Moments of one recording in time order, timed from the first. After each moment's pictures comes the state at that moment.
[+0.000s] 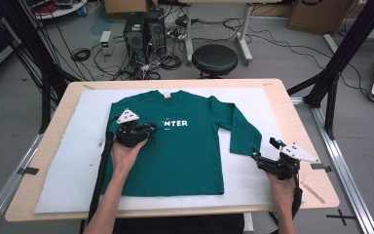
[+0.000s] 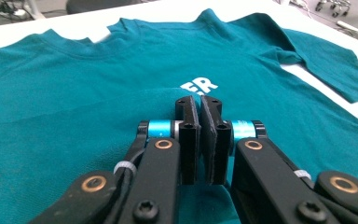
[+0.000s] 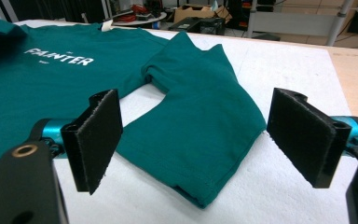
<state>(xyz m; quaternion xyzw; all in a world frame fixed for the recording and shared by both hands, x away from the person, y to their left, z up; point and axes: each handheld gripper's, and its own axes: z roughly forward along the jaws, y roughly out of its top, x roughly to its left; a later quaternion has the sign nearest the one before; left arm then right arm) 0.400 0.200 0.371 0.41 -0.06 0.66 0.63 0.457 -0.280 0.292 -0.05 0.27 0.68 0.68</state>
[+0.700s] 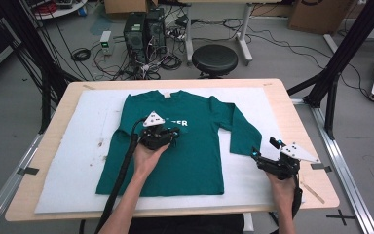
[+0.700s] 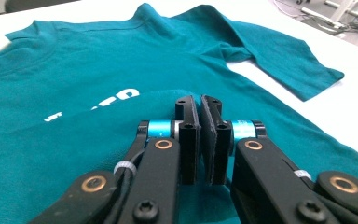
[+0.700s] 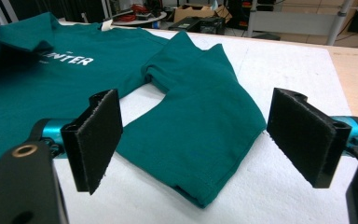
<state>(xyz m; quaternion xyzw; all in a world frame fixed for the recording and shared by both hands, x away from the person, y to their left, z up) 0.408 0.138 0.370 0.45 -0.09 0.65 0.60 0.457 -0.280 0.292 -0.05 0.27 0.68 0.68</state>
